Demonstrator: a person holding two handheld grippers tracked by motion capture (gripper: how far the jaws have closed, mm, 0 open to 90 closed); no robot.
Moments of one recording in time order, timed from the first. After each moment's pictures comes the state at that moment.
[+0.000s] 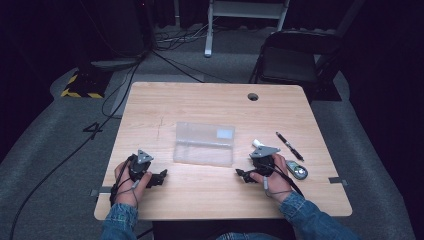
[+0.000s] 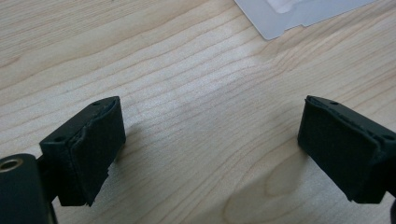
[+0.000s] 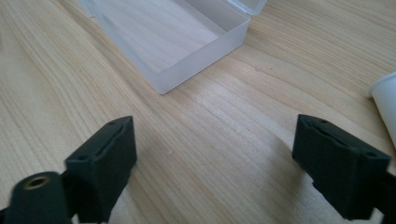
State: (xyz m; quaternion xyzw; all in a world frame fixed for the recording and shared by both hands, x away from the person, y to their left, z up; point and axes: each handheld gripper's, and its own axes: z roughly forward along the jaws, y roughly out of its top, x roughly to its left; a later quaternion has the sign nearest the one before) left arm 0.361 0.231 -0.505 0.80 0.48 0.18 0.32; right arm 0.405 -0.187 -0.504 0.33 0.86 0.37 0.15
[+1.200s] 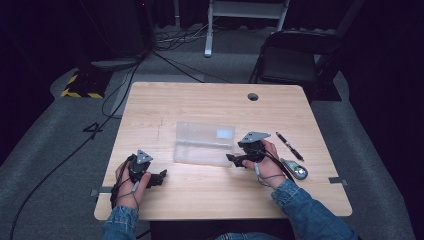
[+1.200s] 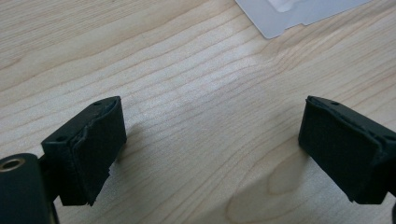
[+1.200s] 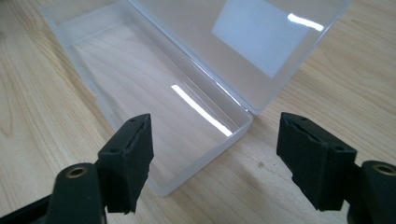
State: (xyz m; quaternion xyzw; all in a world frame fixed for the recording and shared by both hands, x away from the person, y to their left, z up) left arm 0.360 0.231 -0.506 0.80 0.48 0.18 0.32; right arm 0.440 -0.153 -0.483 0.32 0.85 0.40 0.14
